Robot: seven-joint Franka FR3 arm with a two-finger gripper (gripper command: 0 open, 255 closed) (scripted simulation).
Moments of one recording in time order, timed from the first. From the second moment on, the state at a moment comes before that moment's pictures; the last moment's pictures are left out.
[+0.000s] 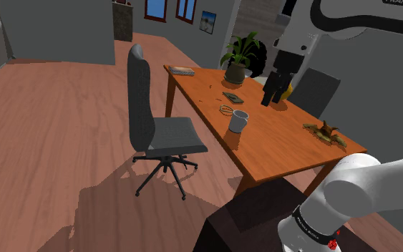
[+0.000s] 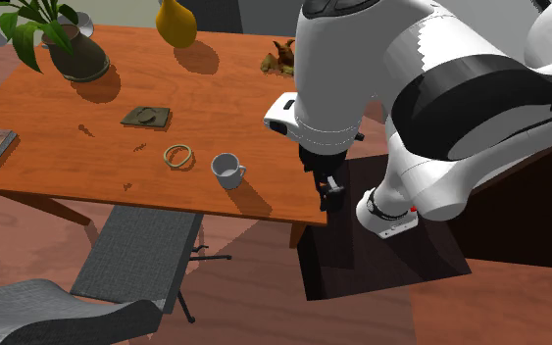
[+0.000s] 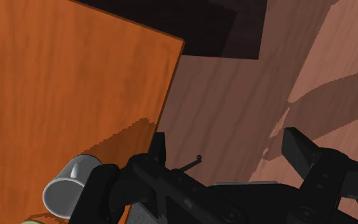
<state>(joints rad) 0.00 -0.74 0.05 -2.33 0.12 1.53 -0.08</state>
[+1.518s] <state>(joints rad) -0.09 -0.23 -0.23 -2.29 0.04 2.07 -0.48</state>
